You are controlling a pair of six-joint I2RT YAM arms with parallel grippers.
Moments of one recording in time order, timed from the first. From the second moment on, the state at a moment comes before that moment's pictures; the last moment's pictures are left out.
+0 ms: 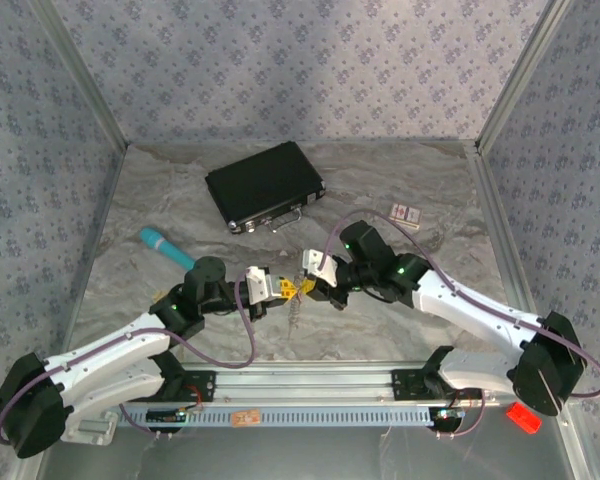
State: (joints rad) left arm -0.83 0.88 0.42 0.21 0.51 0.31; right arm 0.80 1.18 0.85 -0.39 -0.55 -0.45
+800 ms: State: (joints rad) left arm -0.83 0.88 0.41 0.26 0.51 0.31; right arm 0.77 1.12 0.79 -0.32 -0.57 -0.41
